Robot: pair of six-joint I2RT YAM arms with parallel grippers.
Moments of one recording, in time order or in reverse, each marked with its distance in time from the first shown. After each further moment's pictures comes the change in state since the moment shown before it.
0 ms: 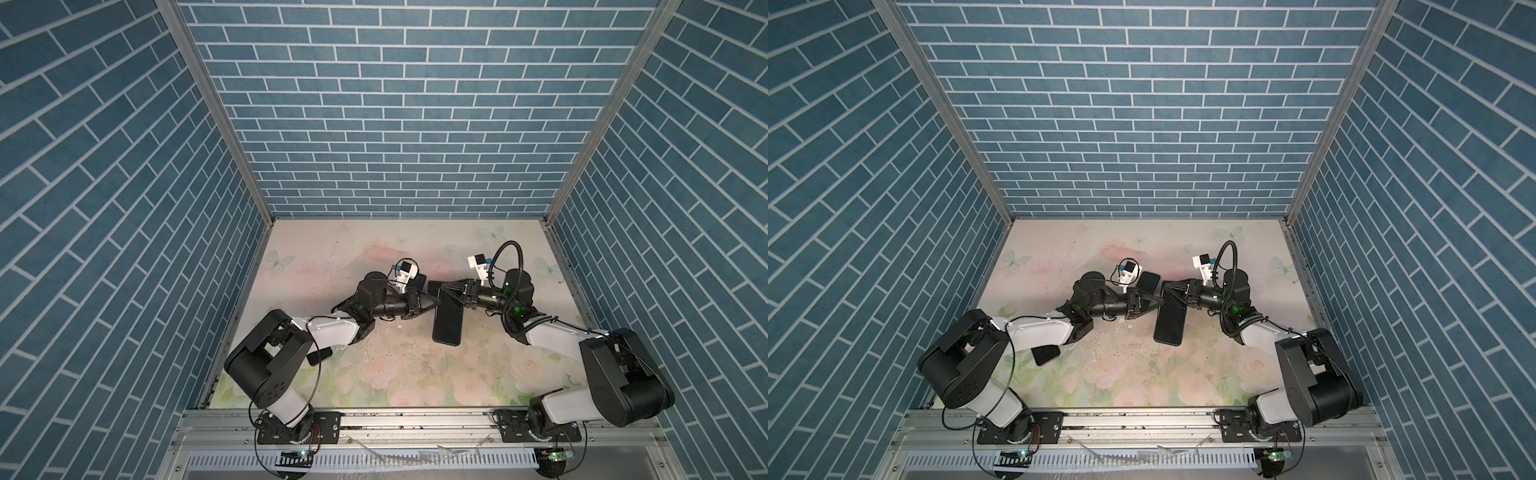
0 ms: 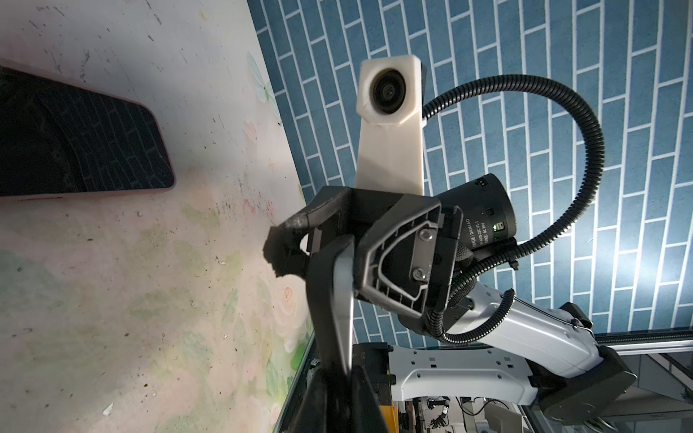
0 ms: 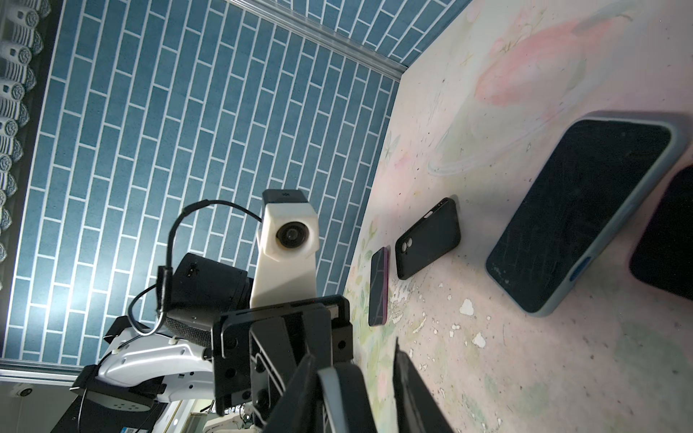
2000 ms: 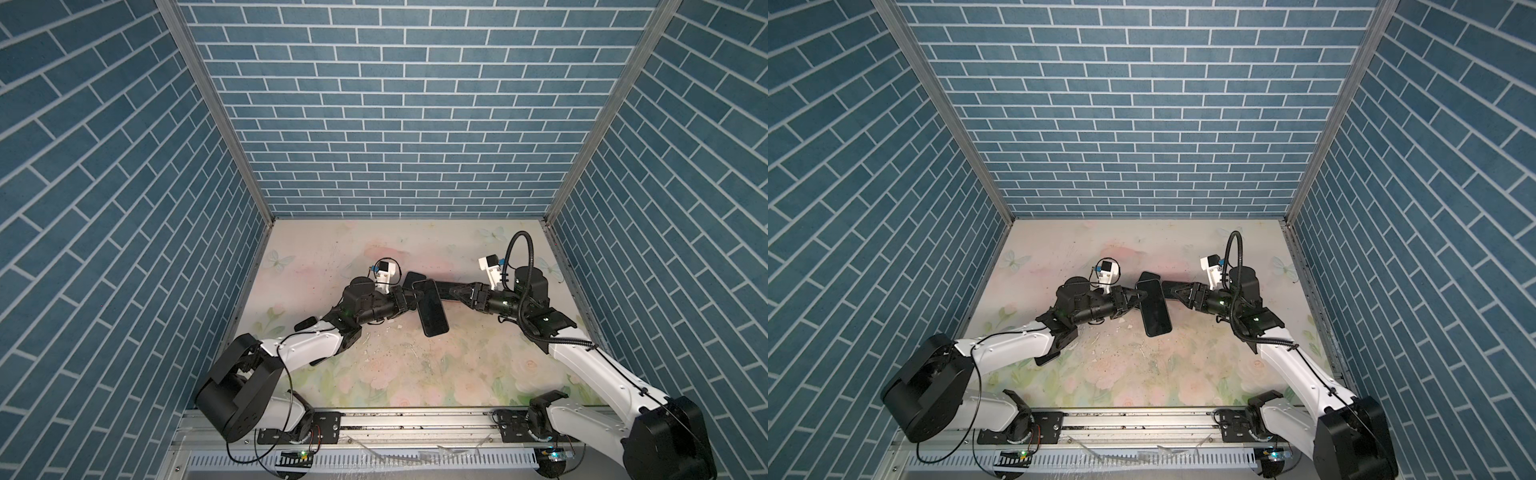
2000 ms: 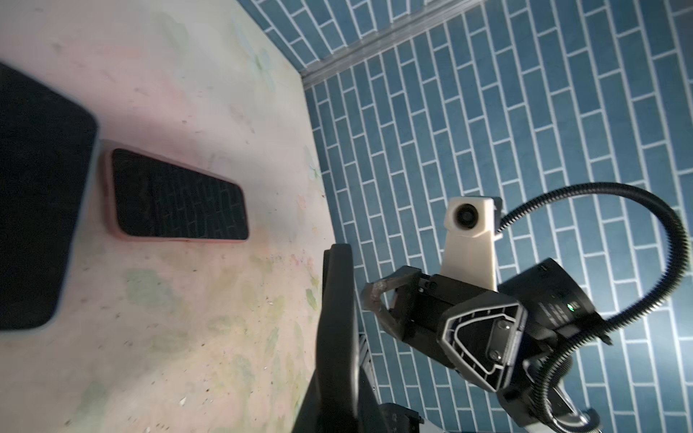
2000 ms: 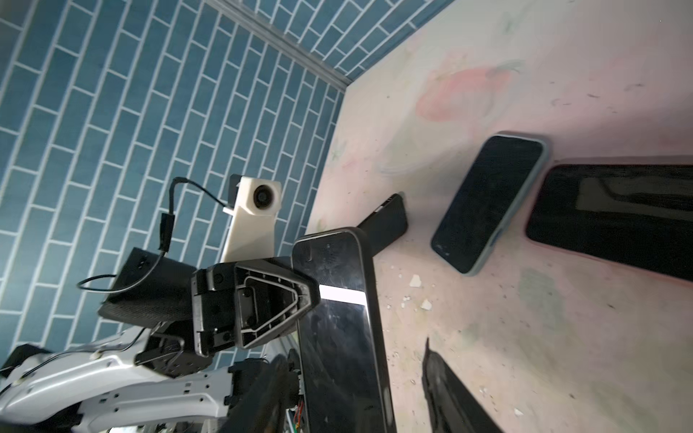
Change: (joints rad) left arm 0.032 -0.235 -0.126 -0.189 -0.294 0.031; right arm 0.016 -0.401 0.107 -0.821 0.246 -0.365
